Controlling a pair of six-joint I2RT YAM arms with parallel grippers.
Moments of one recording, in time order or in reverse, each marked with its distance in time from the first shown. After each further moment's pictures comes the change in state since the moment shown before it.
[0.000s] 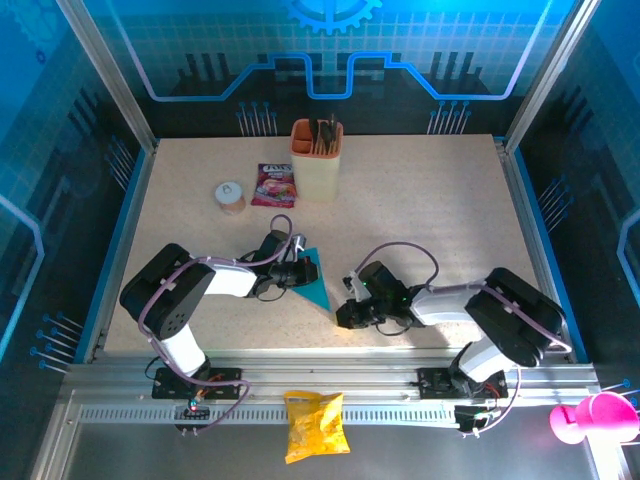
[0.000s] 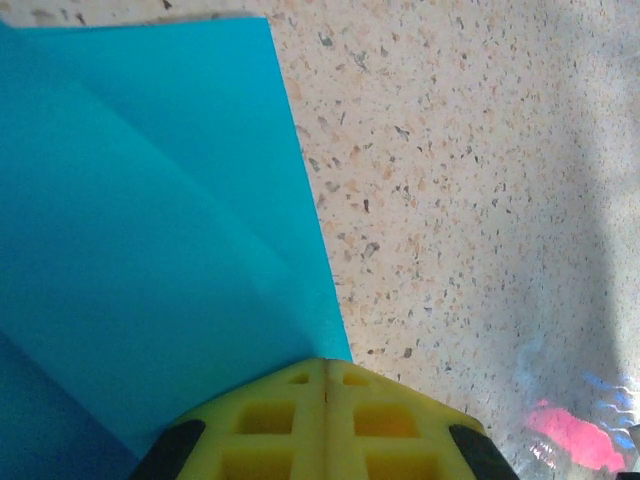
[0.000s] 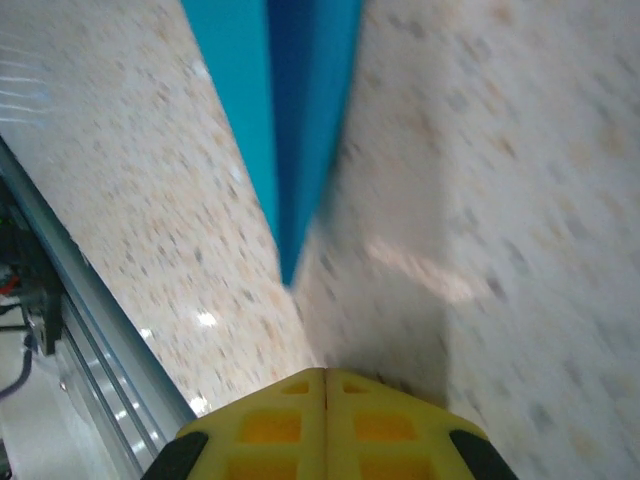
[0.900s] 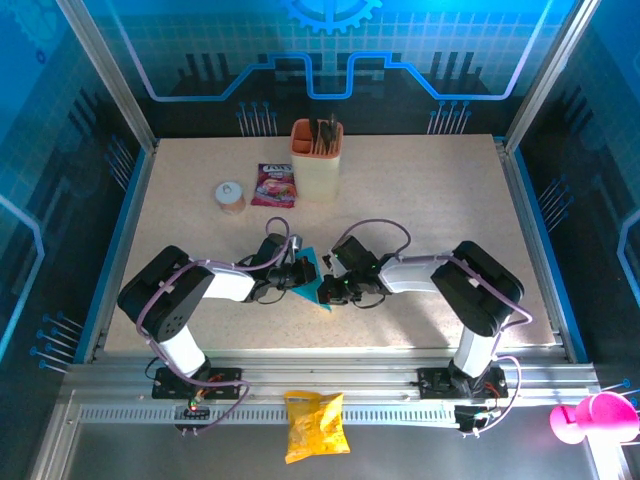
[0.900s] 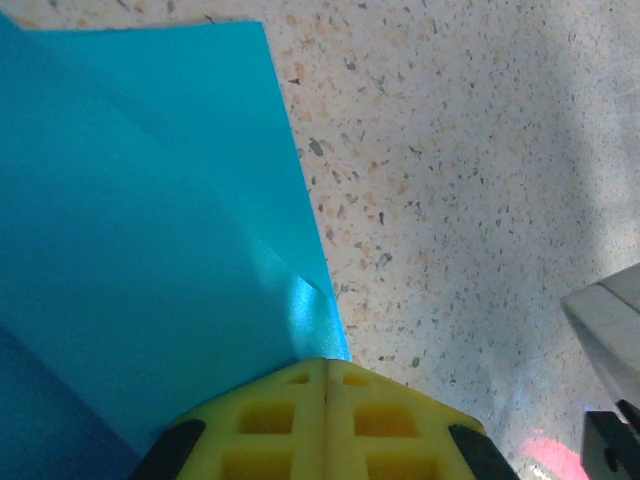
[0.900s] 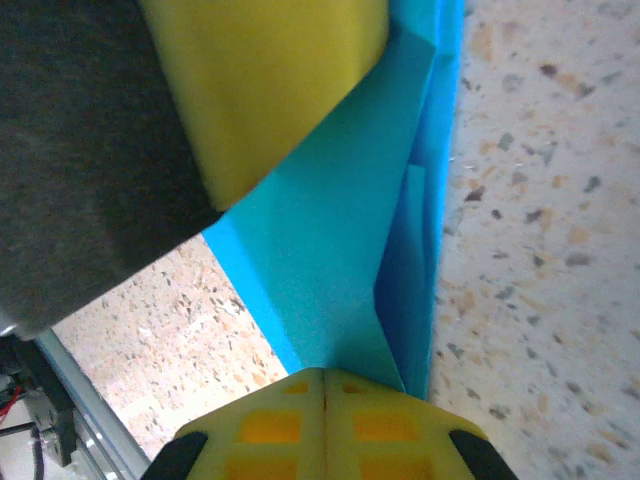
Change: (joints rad) left arm -0.010 -0.017 -0.045 0.064 -0.051 -0.053; right arm -0.019 0.295 0.375 -0.161 0.008 0.003
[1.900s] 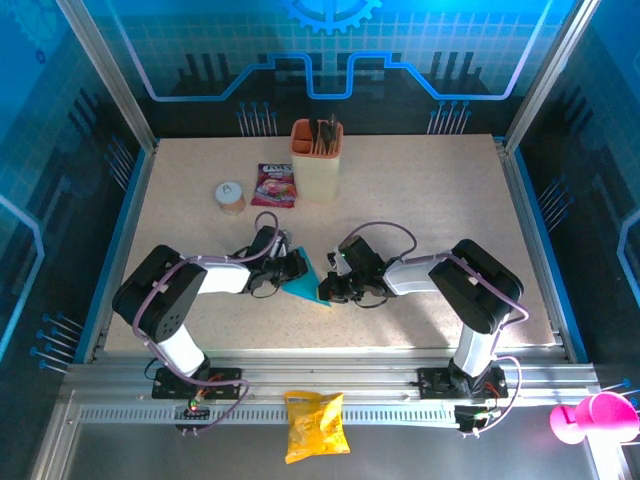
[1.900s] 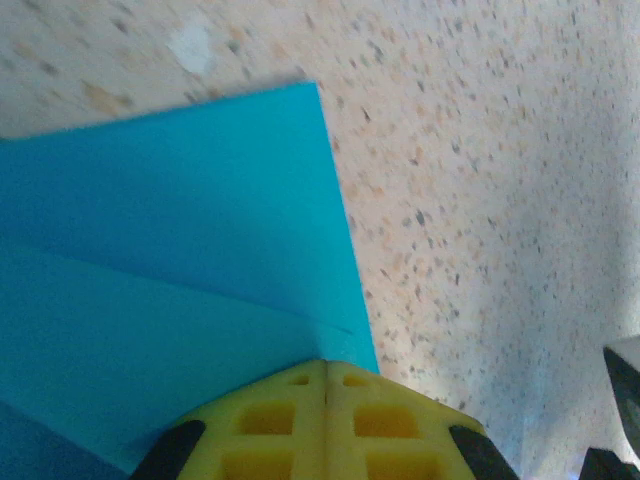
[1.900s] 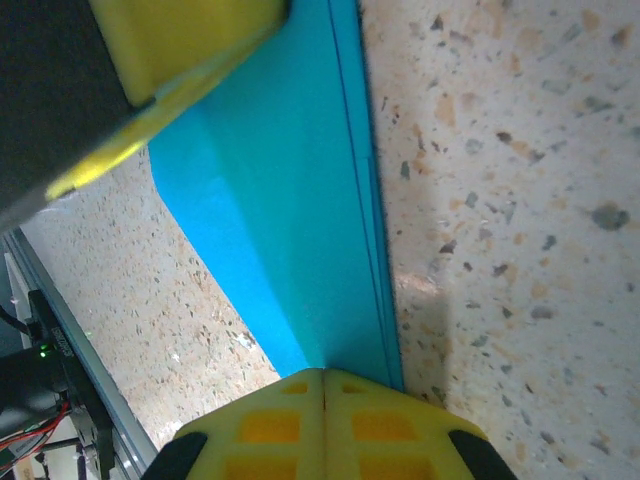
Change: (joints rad) left arm 0.087 -0.021 0.058 -0.158 -0.021 -0.049; right arm -0.036 0.012 -0.074 0.148 -0.034 0.054
